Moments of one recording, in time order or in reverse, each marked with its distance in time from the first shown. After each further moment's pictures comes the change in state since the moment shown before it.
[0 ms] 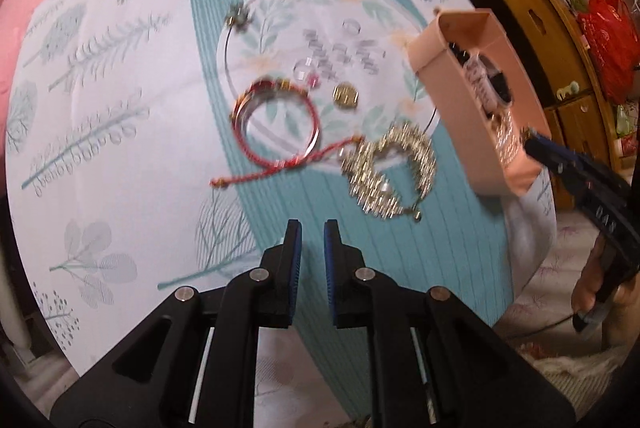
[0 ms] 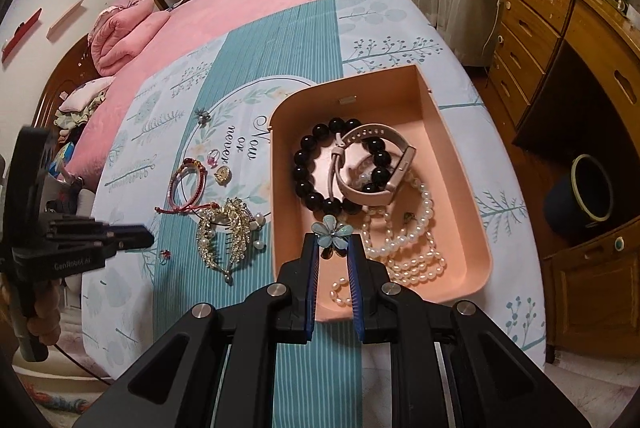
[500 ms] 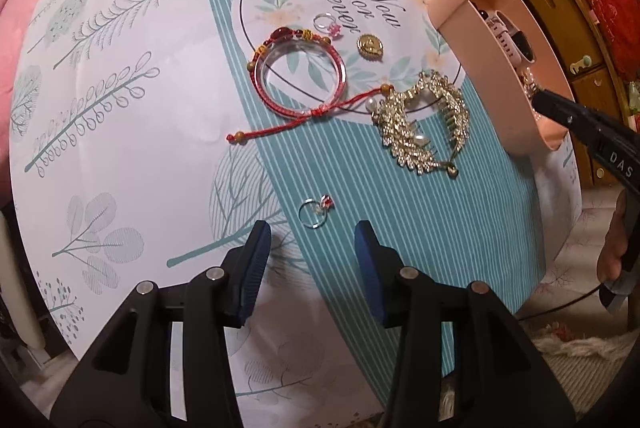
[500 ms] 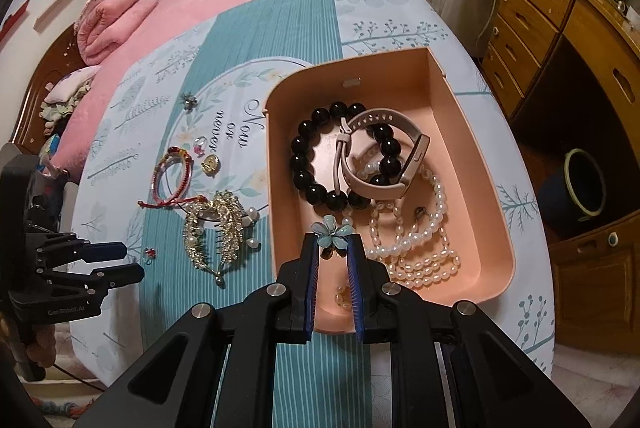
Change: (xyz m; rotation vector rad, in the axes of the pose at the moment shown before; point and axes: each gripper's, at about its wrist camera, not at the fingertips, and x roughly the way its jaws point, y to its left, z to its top) left arm 0.016 0.008 -0.026 0.037 0.027 0.066; right arm 0.027 0.012 0.003 0.010 0.053 -0.060
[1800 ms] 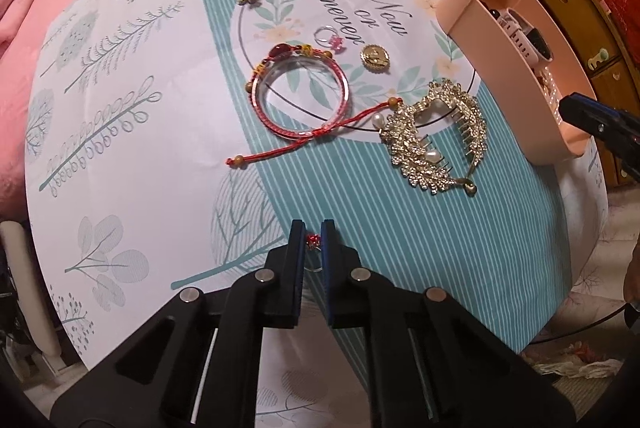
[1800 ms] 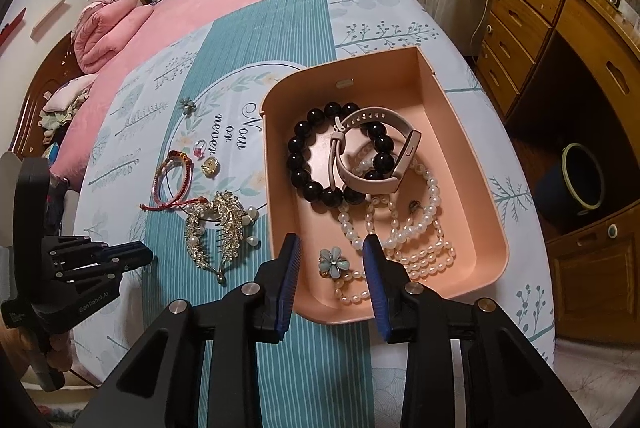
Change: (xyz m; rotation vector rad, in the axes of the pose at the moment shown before) left arm 0.011 -0.020 0.006 0.021 -0.057 0.103; right arm -0.009 -0.005 -0.005 0.022 -0.021 0.008
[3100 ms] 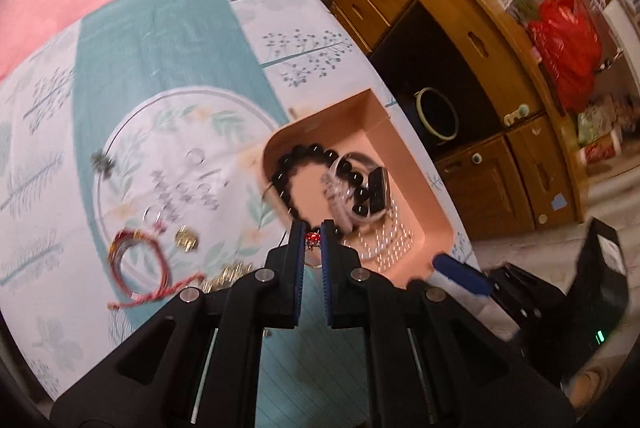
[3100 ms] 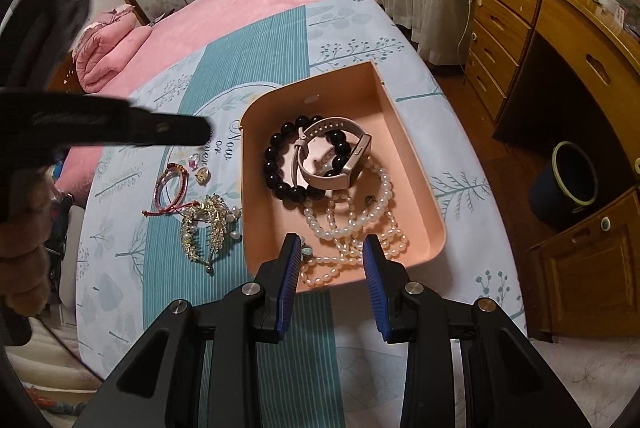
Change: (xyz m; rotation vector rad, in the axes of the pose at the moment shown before) left arm -0.062 -0.110 0.128 0.043 -0.102 -0.259; right arm -0.039 -0.035 -0.019 0.047 -0.069 0.009
